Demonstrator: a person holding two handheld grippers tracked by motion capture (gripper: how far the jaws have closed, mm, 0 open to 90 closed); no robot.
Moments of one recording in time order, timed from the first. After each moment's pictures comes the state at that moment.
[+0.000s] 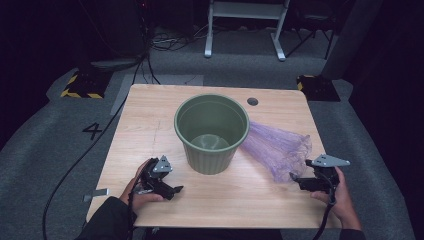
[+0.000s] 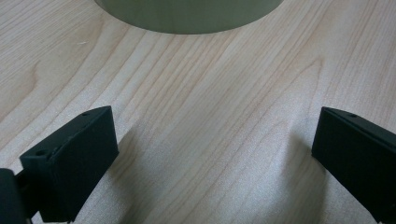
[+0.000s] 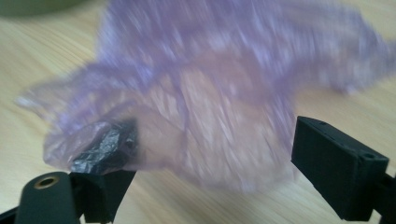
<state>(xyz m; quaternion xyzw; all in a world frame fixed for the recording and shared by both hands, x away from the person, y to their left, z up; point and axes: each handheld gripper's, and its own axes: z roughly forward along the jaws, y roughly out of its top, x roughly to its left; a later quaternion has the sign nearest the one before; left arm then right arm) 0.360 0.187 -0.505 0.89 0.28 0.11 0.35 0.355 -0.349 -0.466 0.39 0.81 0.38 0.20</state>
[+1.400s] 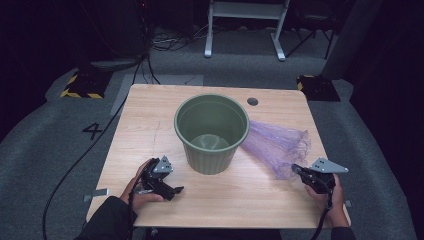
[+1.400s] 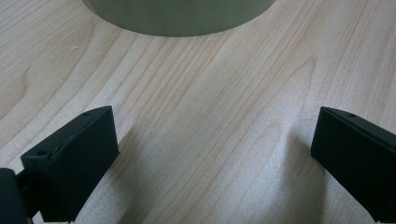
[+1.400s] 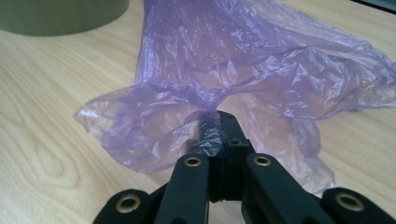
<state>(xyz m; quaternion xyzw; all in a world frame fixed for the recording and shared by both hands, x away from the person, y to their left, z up) 0.360 0.186 -0.506 0.89 0.27 0.10 0.36 0.350 -0.341 -0.480 0.36 0.80 0.40 0.25</state>
